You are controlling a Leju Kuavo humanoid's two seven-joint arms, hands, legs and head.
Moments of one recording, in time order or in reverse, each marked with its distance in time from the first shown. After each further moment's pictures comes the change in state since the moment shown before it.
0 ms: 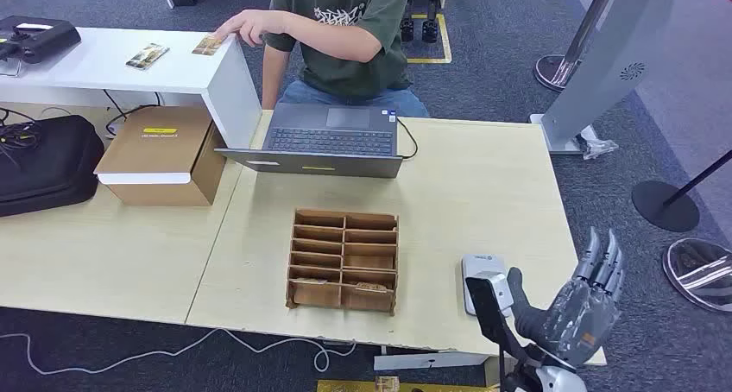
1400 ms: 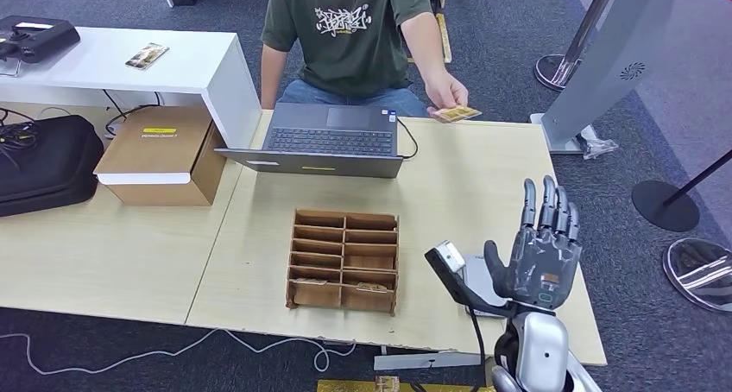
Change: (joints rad) left arm -0.003 0.006 0.000 0.000 0.007 -0.028 0.000; right arm -0.267 -0.532 0.460 0.047 0.103 0.313 0.574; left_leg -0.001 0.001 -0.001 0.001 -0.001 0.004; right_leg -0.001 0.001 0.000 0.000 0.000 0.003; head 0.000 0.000
